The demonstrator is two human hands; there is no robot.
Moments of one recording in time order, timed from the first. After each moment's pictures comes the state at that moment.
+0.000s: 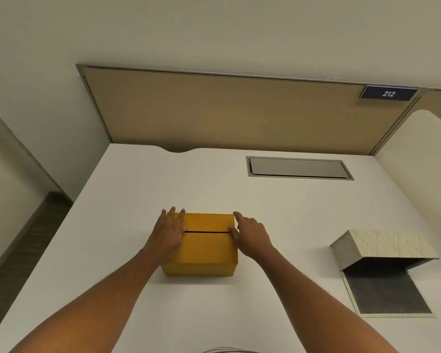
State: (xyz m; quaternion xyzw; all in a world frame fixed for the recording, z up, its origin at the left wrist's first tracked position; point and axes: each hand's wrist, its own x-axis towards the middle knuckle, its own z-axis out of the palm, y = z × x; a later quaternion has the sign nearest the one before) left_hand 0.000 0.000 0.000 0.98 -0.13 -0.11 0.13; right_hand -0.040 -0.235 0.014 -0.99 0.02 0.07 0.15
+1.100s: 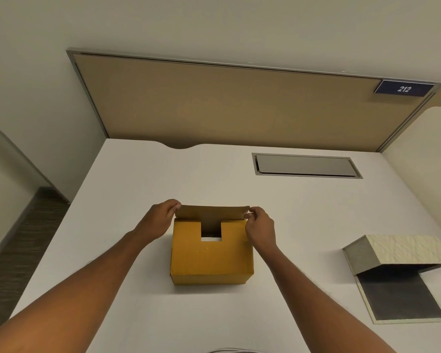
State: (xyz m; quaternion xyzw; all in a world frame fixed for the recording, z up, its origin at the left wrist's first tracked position) left_hand 0.072 0.045 0.017 0.91 -0.12 -0.10 0.38; right_hand 0.001 -0.212 0.012 -0.85 0.26 -0.03 0.45
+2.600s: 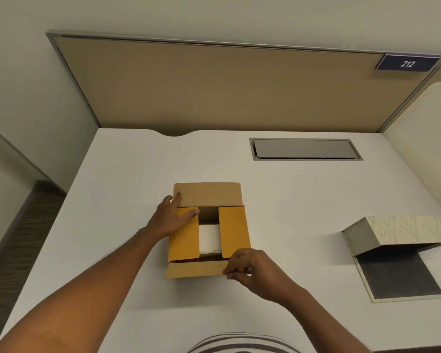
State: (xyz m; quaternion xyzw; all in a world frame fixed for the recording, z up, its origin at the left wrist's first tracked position) left_hand 0.066 0.015 -0.020 0.95 -0.05 -0.21 0.25; right_hand -0.109 -0.206 0.025 -0.90 -0.12 0.13 0.39
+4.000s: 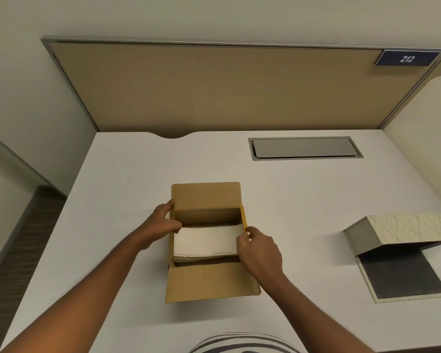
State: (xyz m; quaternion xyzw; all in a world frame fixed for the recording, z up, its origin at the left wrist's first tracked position) left_hand 0.053 0.031 0.013 0.86 0.02 -0.29 0.43; right_hand -0.074 -0.190 0.025 -0.91 0.26 0.06 0.33
